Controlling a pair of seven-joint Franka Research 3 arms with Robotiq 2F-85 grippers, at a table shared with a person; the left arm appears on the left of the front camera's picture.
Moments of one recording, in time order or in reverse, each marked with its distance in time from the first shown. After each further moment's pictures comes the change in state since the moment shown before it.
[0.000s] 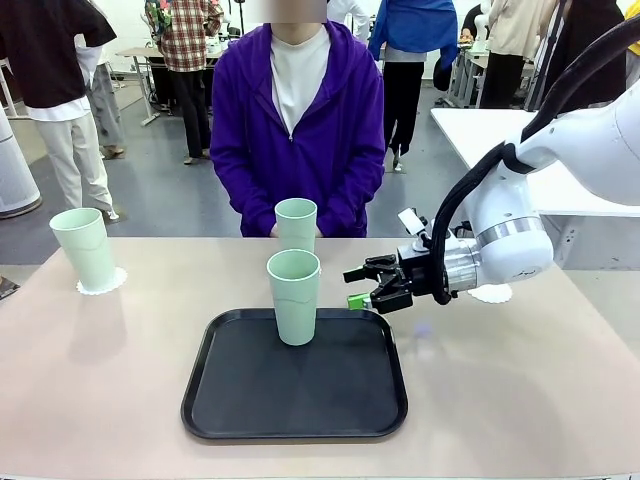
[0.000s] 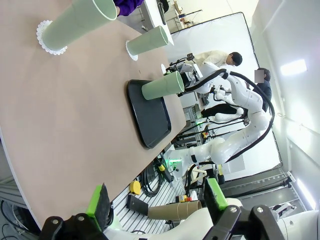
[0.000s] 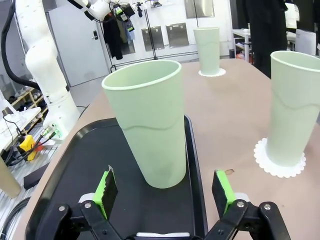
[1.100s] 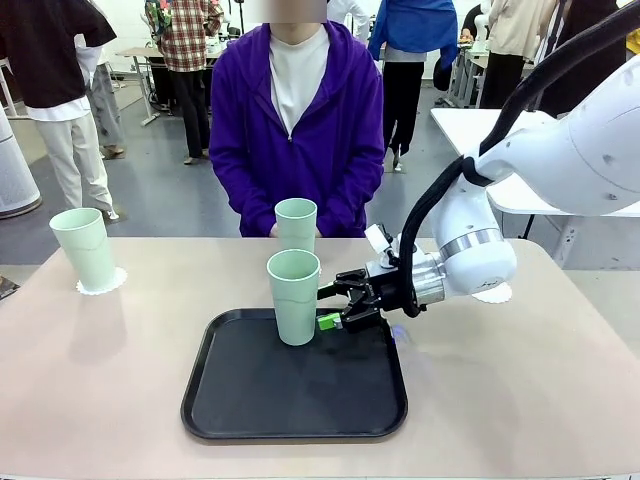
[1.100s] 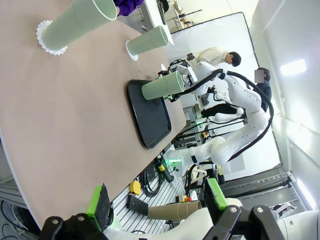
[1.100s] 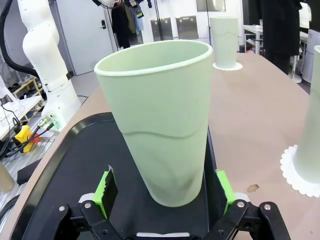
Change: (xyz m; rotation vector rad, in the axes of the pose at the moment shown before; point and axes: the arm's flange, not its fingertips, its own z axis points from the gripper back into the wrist) left arm 0.000 0.000 0.000 0.000 0.000 0.000; right arm -0.014 0.003 -0.060 0.047 0.042 0.036
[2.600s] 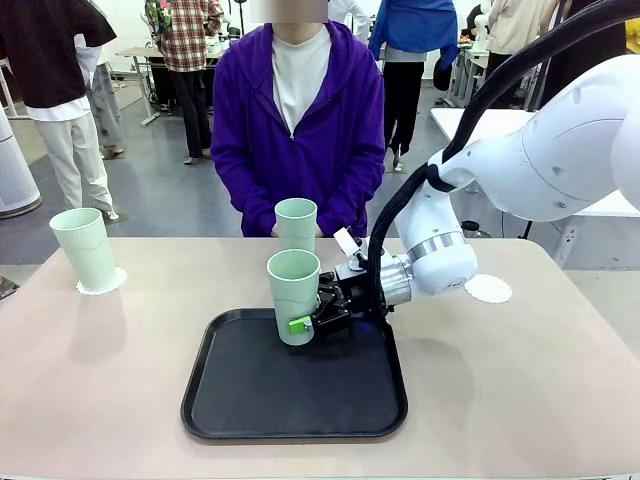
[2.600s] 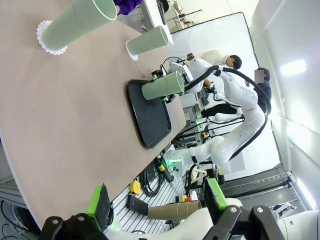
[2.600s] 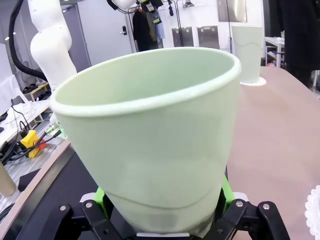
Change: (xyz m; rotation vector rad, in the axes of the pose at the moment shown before) left arm 0.000 0.000 0.000 0.000 0.000 0.000; right arm 0.004 -0.016 -0.055 0.107 -0.050 0.021
